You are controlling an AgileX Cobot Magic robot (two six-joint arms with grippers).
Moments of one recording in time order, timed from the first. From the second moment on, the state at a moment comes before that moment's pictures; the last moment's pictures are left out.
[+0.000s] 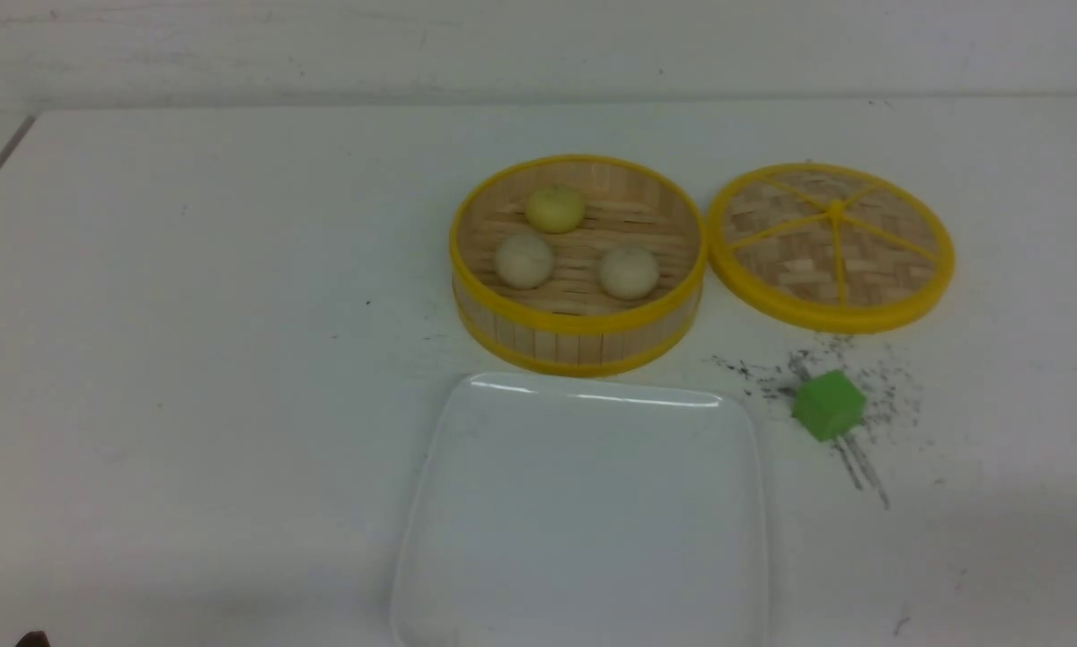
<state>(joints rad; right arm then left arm) 0.09 -0.01 -0.35 0.41 0.58 0.08 0.04 -0.01 0.02 -0.02 0.39 0.01</state>
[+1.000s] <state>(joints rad) 0.09 -0.01 -0.35 0.50 0.72 -0.08 0.04 -0.01 0.03 -0.47 -0.01 -0.49</state>
